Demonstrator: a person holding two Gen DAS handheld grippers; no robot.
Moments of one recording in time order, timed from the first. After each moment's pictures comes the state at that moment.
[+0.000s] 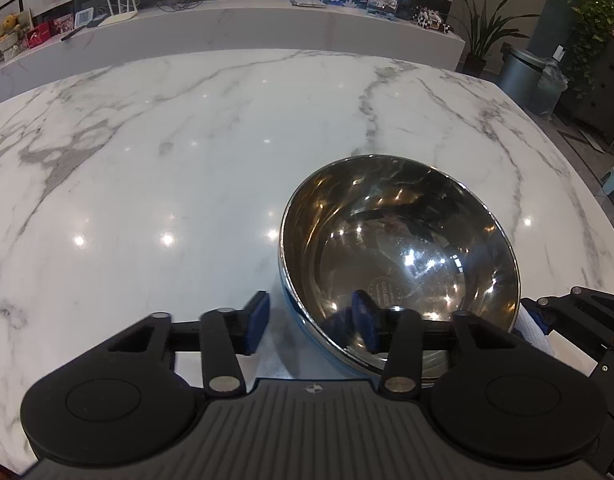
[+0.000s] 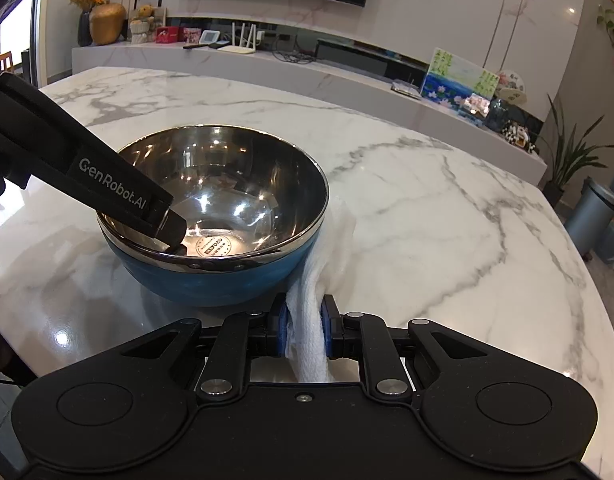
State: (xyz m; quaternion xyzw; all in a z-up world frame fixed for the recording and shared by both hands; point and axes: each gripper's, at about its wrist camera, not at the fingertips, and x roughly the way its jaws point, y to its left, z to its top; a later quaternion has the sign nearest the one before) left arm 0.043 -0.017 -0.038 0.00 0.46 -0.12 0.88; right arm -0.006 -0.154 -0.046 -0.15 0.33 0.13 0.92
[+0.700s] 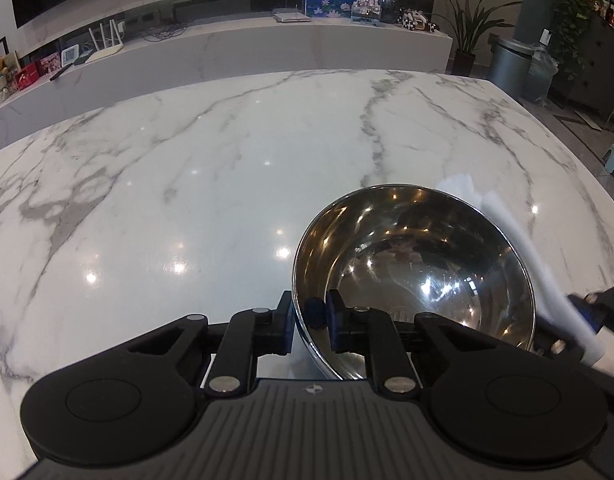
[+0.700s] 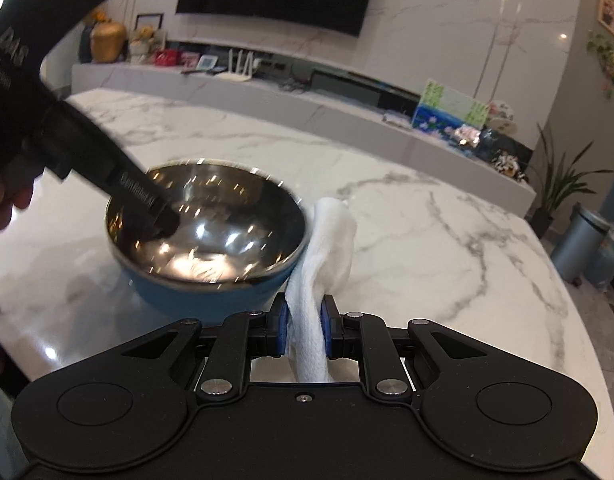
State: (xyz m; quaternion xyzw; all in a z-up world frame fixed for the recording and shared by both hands) left arm 0.062 -0.015 -0.031 0.05 0.44 -0.12 0.89; right arm -0.012 -0.155 -0.037 -0.16 0.30 0.13 0.93
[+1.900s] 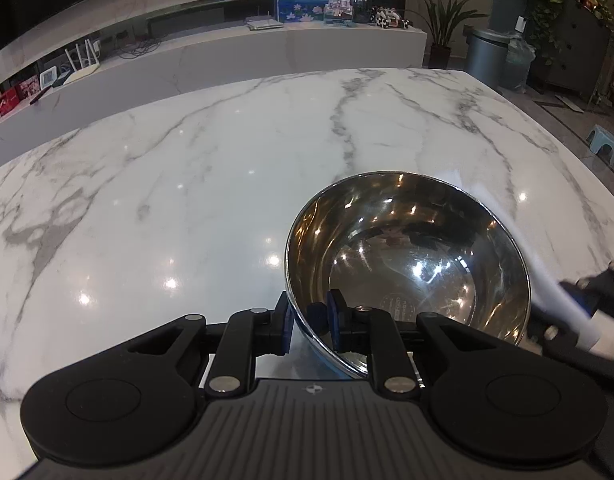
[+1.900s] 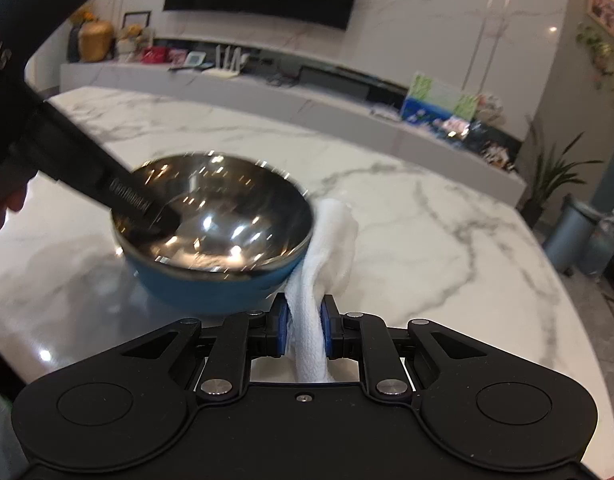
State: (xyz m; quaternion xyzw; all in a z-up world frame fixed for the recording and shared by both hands) left arm 0.059 -0.029 -0.035 0.07 0.43 -0.15 0.89; right arm -0.005 -0.161 -0.047 -0.15 0.30 0.12 0.93
